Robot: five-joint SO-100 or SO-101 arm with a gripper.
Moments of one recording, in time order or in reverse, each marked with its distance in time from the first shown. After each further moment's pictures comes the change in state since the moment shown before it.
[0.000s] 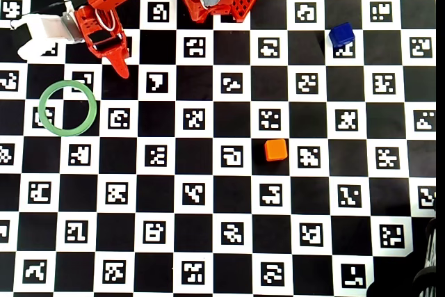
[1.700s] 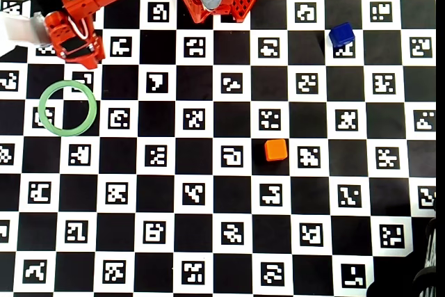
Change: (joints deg) arm -7.2 -12.4 -41.1 27.1 18.7
